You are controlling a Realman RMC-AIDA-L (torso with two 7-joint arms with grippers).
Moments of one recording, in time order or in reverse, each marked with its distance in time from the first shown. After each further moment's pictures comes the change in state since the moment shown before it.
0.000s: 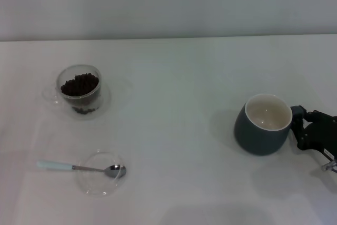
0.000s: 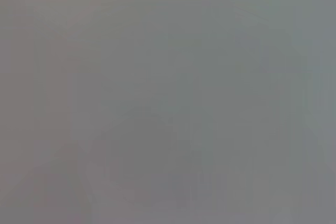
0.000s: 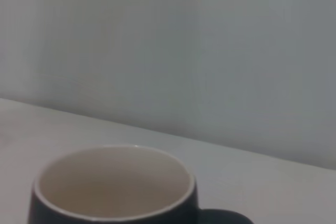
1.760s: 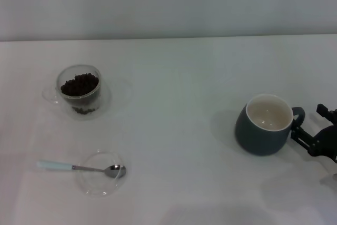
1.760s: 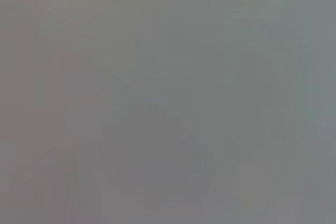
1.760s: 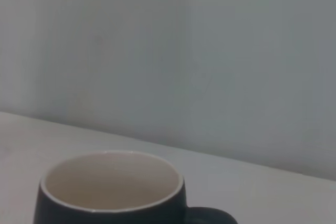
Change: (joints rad) left arm 0.014 0.000 0.002 0.006 0.001 -0.001 -0.008; right arm -0.056 -0.004 0.013 0.007 0.004 -0.086 -0.018
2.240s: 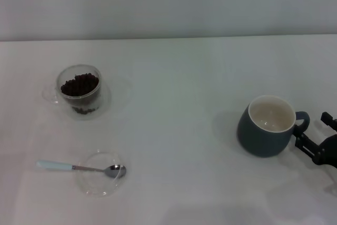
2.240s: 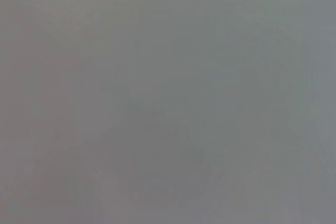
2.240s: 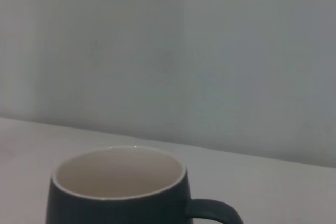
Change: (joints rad) left arm 0.000 0.002 -0.002 0.001 -0.002 -0.001 0.000; right arm -0.037 0.003 0.000 0.003 -0.005 -0.031 0.026
